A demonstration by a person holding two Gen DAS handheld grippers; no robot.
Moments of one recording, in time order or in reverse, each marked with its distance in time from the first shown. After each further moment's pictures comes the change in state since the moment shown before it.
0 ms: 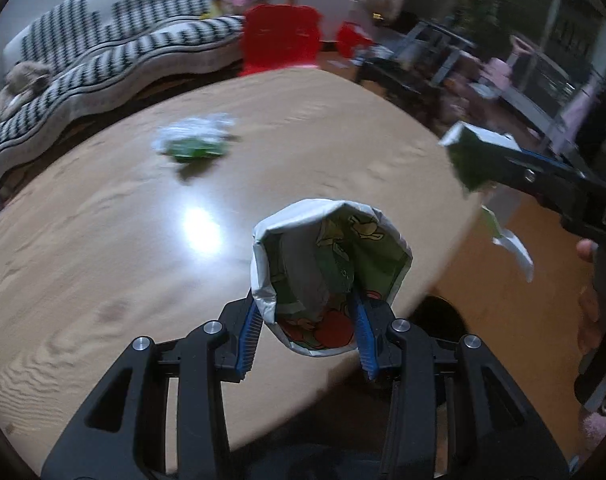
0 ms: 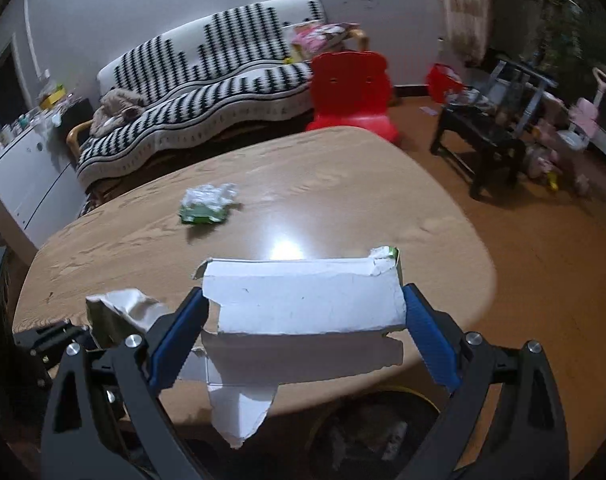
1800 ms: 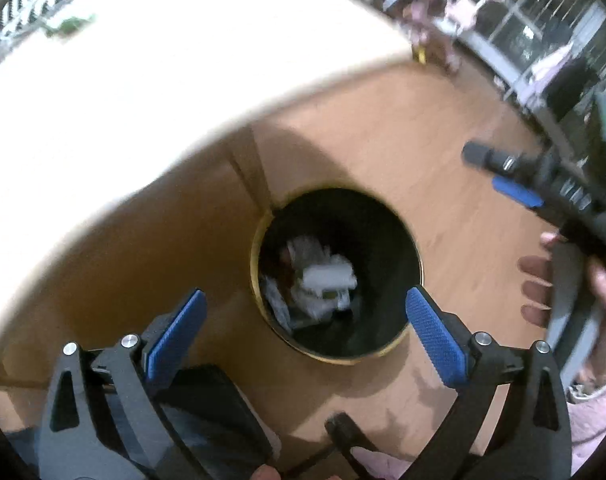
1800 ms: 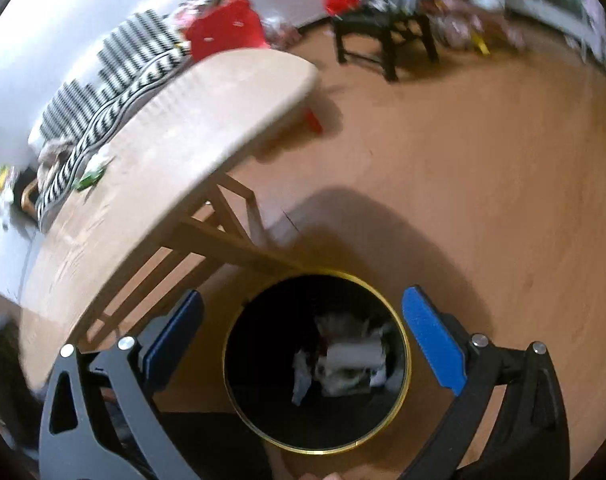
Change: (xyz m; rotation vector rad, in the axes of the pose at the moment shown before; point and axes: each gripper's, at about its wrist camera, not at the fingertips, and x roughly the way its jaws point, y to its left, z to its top) left arm 0.075 -0.087 -0.103 -0.004 0.185 -0.148; right arm 0.020 -0.171 -0.168 0.323 0.110 -0.037
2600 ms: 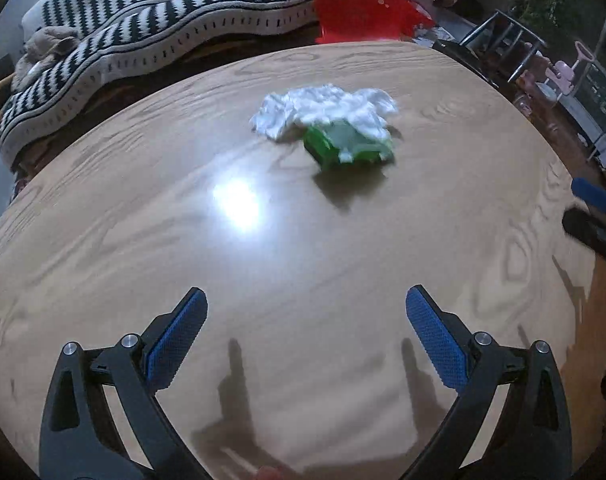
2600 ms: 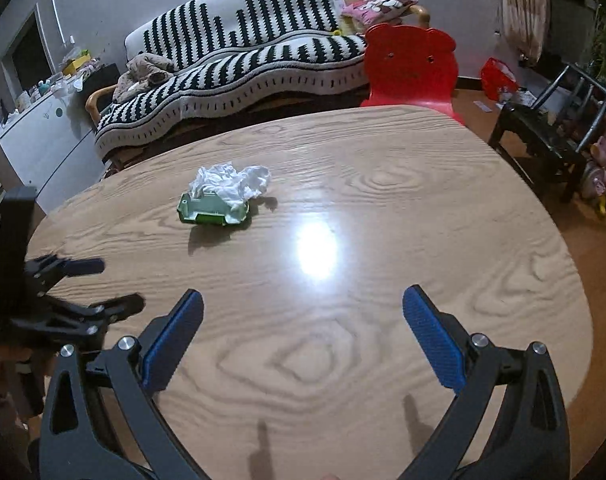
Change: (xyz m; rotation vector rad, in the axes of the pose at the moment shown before) left arm -0.040 0.259 0.175 -0.107 -0.084 0.278; right arm 0.122 0.296 0.147 -0.462 -0.002 0.152
